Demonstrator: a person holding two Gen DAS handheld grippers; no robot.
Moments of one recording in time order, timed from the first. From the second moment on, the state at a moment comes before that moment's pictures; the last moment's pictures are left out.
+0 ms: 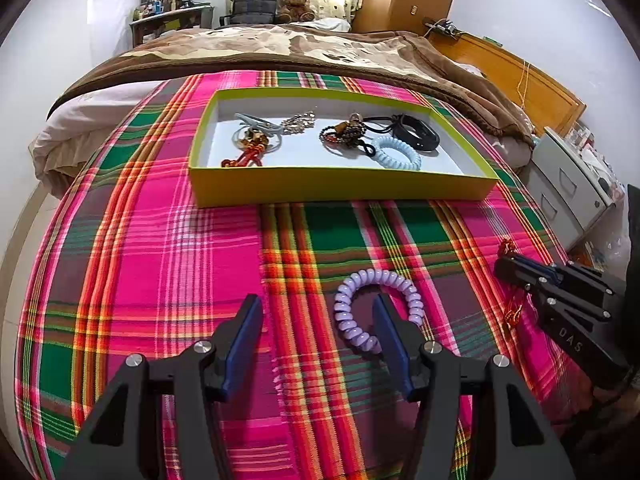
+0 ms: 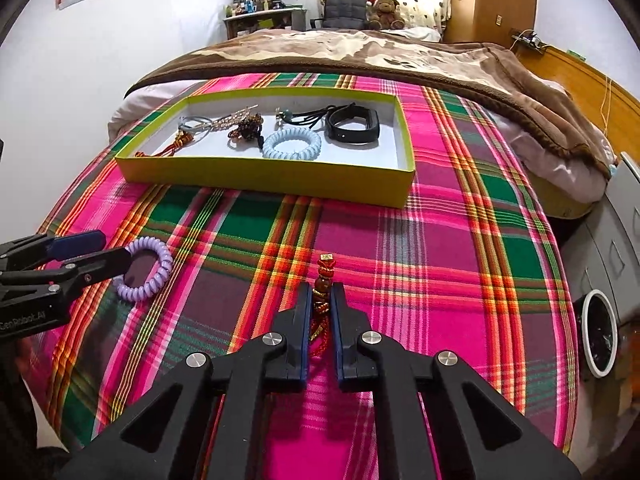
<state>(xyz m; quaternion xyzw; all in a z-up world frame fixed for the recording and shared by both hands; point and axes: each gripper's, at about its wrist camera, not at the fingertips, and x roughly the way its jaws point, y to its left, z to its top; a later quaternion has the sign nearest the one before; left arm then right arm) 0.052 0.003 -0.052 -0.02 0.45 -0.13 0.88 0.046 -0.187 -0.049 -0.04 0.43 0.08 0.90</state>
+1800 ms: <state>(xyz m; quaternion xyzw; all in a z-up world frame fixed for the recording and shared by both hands) 0.065 0.011 -0.004 0.01 0.38 -0.11 0.92 0.051 -0.191 -0.007 0.02 0.35 0.12 0.93</state>
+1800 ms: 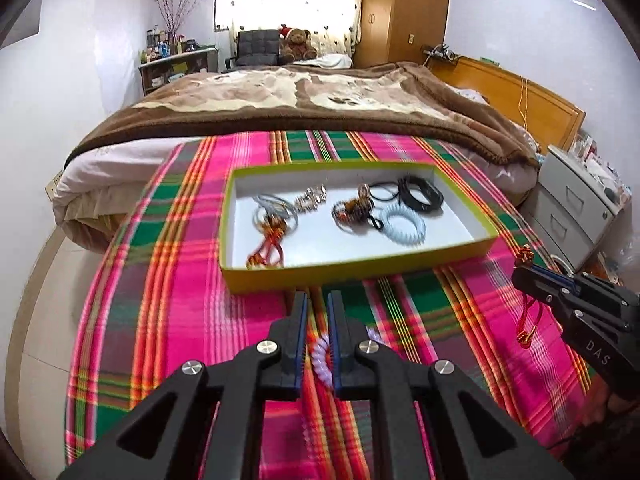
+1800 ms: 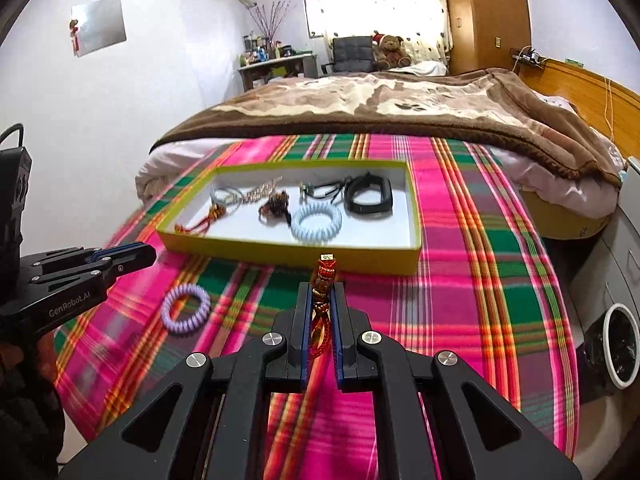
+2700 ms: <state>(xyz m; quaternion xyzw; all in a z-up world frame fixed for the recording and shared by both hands) 0.076 -0.005 -0.052 0.06 0.44 -0.12 0.89 0.057 -0.192 -0.018 0.02 0.37 0.12 0.92</state>
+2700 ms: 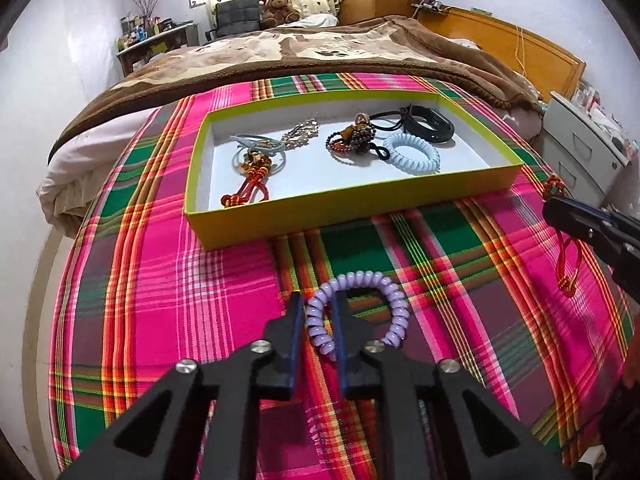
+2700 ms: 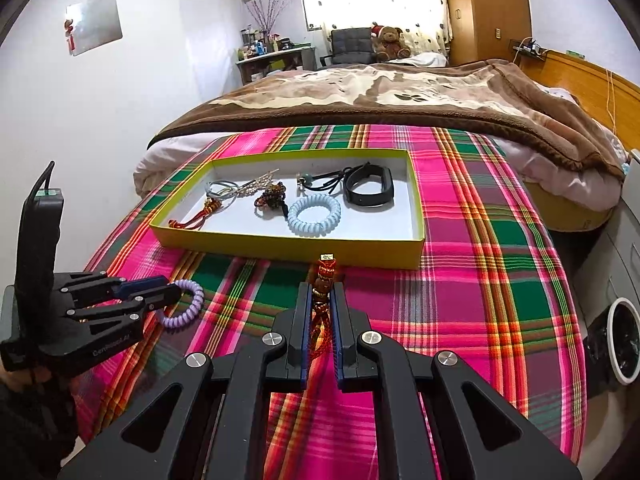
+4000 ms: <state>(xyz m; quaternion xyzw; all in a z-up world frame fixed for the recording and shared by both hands) 0.162 0.002 -0.015 0.00 0.41 -0.14 0.90 0.159 -0.194 -0.015 -0.02 0.39 0.09 0.92</state>
